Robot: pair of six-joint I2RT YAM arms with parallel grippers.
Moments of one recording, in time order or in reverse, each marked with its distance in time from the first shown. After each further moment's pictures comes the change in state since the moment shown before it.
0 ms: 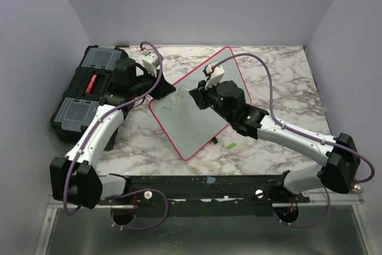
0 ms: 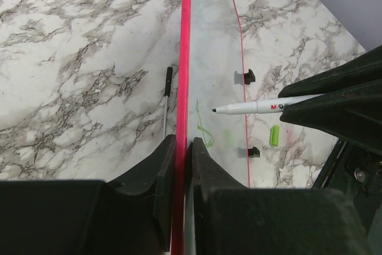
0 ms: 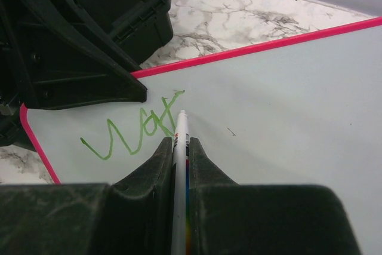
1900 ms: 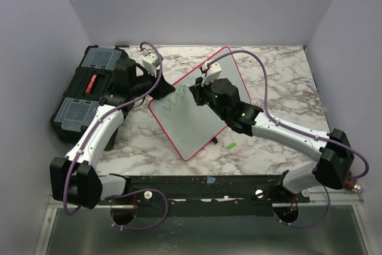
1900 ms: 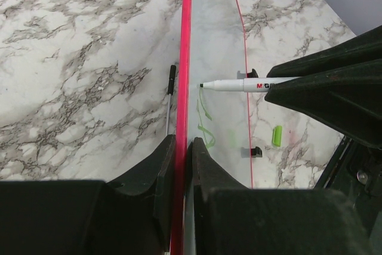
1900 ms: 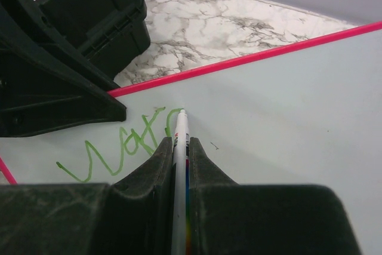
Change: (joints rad) left arm -0.001 -0.002 -0.003 -0.005 -0.015 0.000; right arm 0.000 0.066 0.056 -0.002 0.089 -0.027
